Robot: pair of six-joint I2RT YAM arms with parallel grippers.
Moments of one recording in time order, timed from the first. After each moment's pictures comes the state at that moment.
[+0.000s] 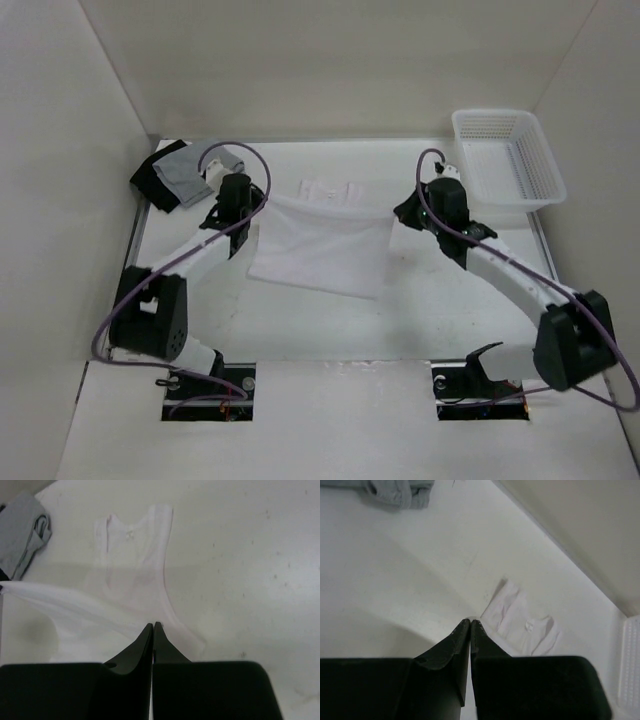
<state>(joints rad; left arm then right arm) -0.27 1.46 0.85 0.17 -0.31 -0.83 0.40 1.28 0.86 -0.06 0.07 0.65</state>
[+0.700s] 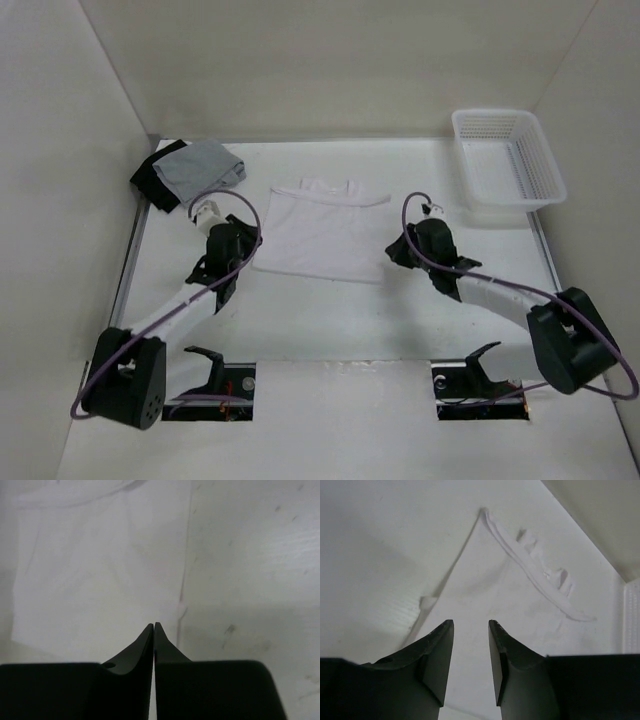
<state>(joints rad) -0.29 1.22 0.52 0.29 -0.29 -0.84 0.42 1.38 0.64 0.16 0.05 0.71</state>
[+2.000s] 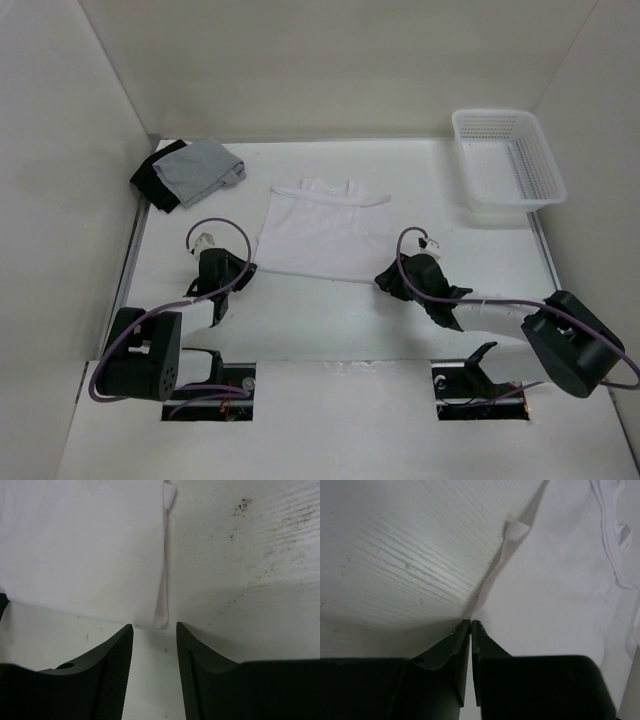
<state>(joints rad) -0.12 1.27 0.22 0.45 0.02 -0.93 0.66 1.29 0.33 0.32 0.18 0.94</state>
